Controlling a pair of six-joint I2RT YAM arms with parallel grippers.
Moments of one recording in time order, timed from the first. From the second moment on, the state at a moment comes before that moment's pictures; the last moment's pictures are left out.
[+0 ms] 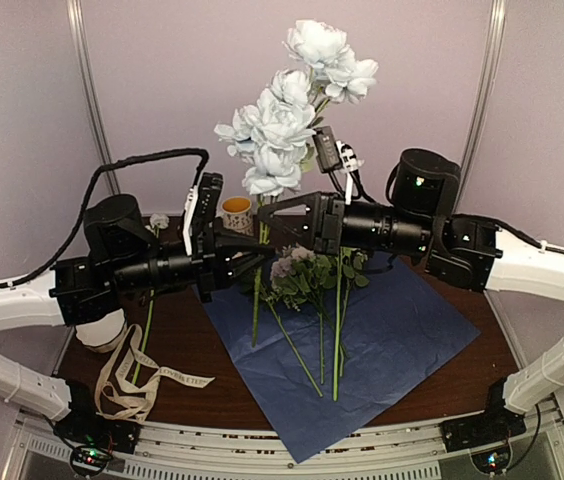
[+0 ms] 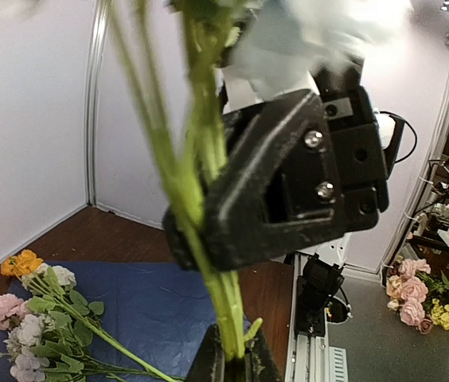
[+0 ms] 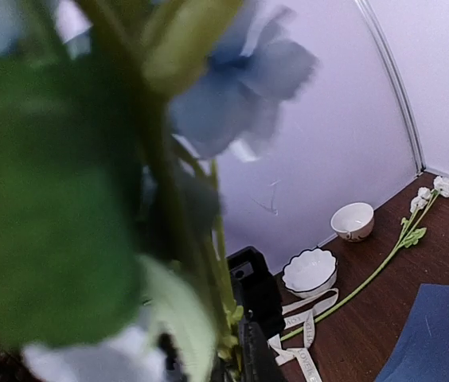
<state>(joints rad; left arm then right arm) -1.05 1.13 0.93 0.25 0.30 -0.18 1.07 1.37 1.27 0.17 -0.32 0.53</state>
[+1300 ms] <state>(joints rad) -0.45 1.45 0.94 -0.46 -0.03 -0.46 0.63 1.58 1.25 -0.50 -0.05 0.58</state>
